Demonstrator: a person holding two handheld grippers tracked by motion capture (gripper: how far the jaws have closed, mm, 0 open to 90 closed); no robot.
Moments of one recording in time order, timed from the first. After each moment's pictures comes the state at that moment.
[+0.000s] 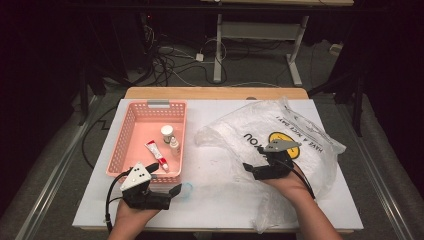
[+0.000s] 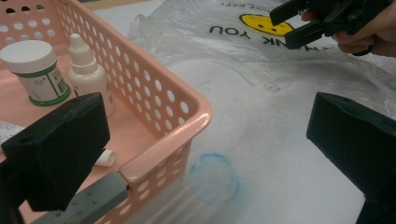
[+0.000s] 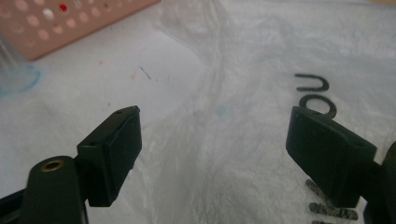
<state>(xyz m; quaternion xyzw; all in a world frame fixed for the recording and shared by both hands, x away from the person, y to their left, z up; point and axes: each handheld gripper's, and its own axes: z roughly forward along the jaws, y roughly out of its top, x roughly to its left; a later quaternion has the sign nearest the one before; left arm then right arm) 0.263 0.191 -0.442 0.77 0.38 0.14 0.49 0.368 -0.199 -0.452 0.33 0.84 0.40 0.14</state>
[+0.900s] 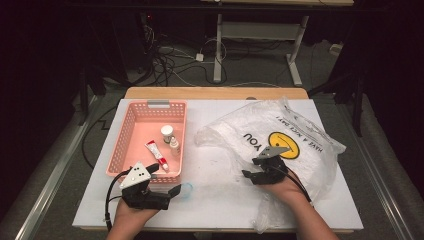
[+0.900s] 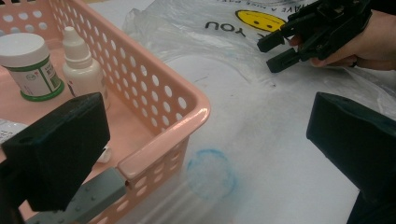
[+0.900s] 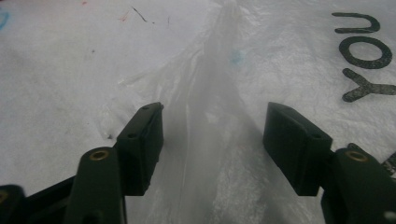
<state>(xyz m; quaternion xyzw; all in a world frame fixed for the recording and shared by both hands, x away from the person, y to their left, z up) 0.264 0.194 -0.442 0.77 0.38 0.13 0.49 0.370 -0.195 -0.484 0.33 0.87 0.35 0.11</state>
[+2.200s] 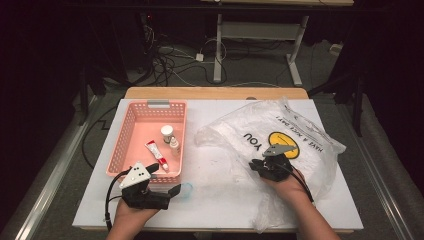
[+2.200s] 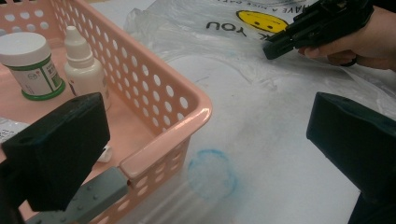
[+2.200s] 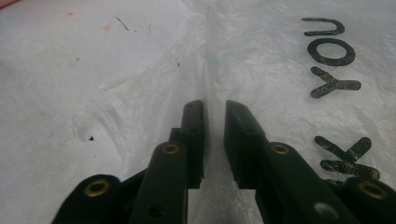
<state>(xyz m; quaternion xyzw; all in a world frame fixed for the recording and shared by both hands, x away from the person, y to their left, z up) 0.265 0.195 -0.442 0.77 0.38 0.13 0.49 0.374 -0.207 -0.481 0.34 0.86 0.36 0.13</state>
